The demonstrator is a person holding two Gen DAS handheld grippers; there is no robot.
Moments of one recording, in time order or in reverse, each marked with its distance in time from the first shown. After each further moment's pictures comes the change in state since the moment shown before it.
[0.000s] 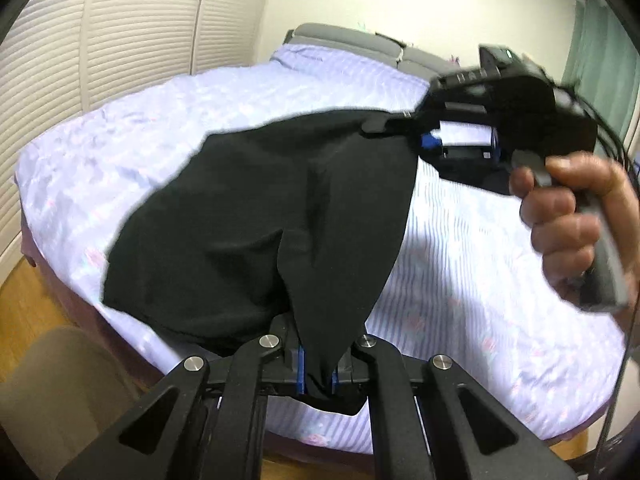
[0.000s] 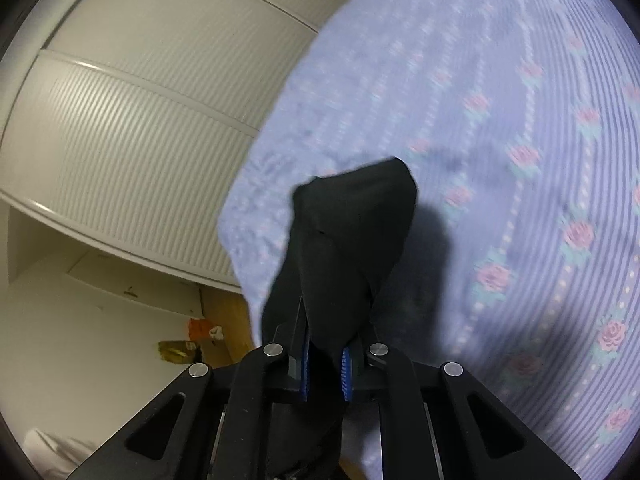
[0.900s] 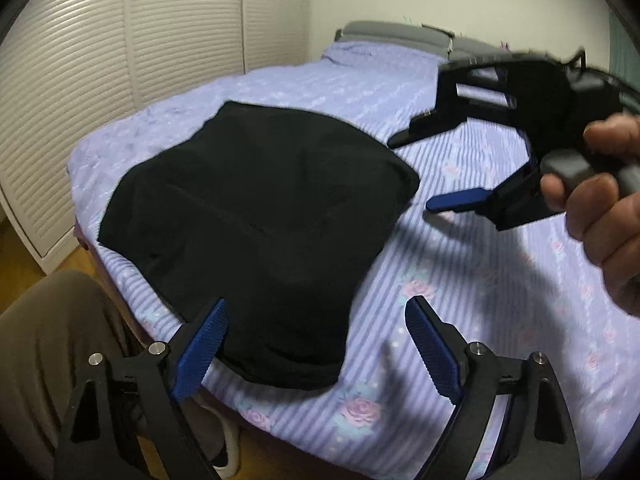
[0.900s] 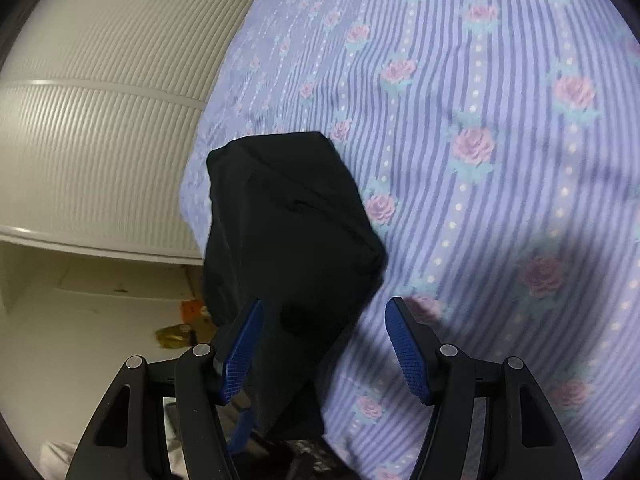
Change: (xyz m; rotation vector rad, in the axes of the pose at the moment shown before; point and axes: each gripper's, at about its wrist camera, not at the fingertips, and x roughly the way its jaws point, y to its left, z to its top) left arm 0.057 -0.071 -0.050 0.009 0.006 0.300; right arm 0.011 -0.097 -0.004 0.194 0.193 -0.052
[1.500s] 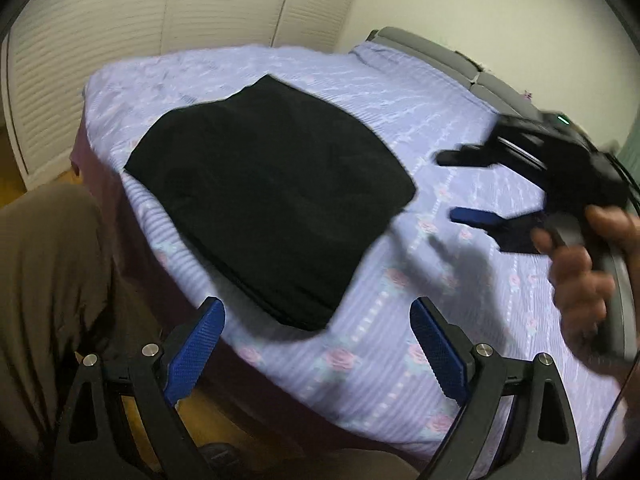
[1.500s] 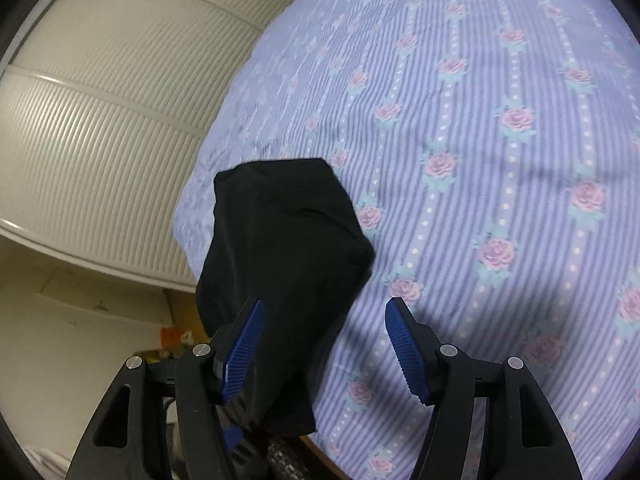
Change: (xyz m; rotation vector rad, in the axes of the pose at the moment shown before) left arm -0.047 0.022 -0.014 -0.251 0.020 -0.106; right arm -0.029 0.017 -0.019 -0.086 -0.135 -0.093
